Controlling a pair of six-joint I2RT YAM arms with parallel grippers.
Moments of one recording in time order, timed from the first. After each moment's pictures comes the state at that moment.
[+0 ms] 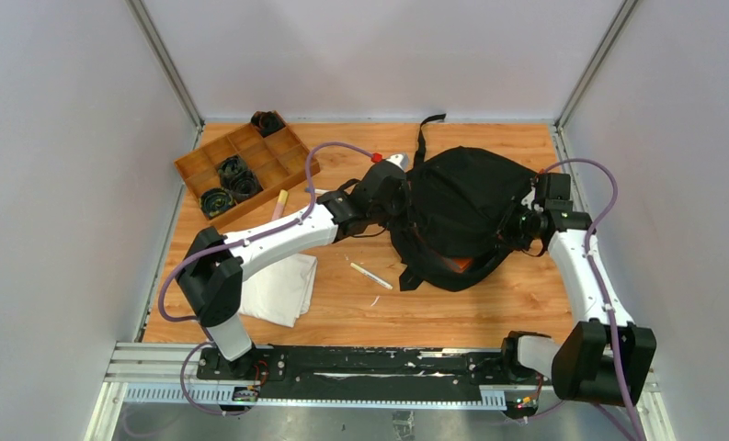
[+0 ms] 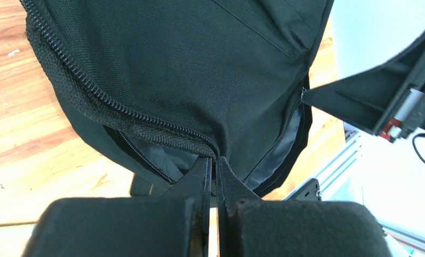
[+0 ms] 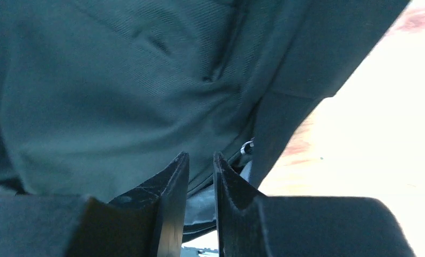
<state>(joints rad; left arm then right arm) -0.89 1.70 1.36 -0.27 0.01 -0.78 -0.09 1.13 0.90 -0.74 -0.30 0.42</state>
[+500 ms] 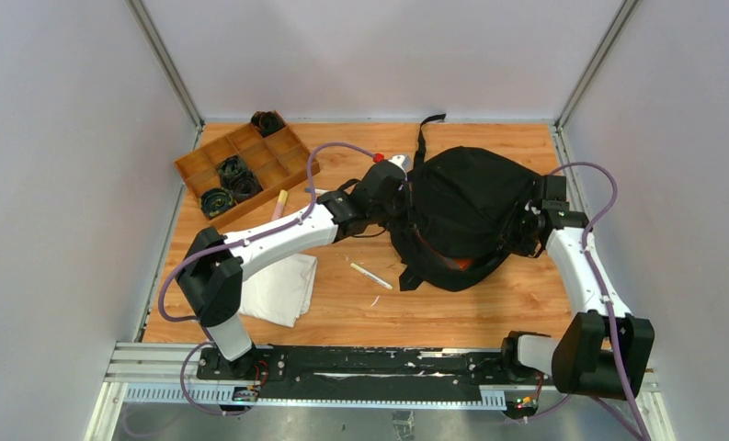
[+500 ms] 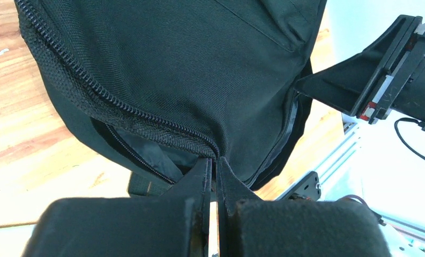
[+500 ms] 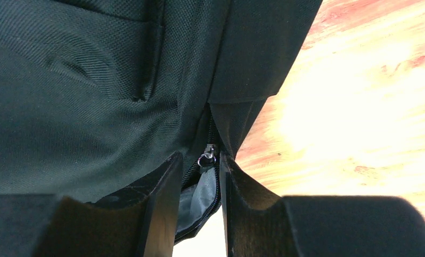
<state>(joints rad) -0.89 1.70 1.36 -0.27 0.04 -0.76 -0.09 1.18 0.89 -0.75 -0.10 0.43</state>
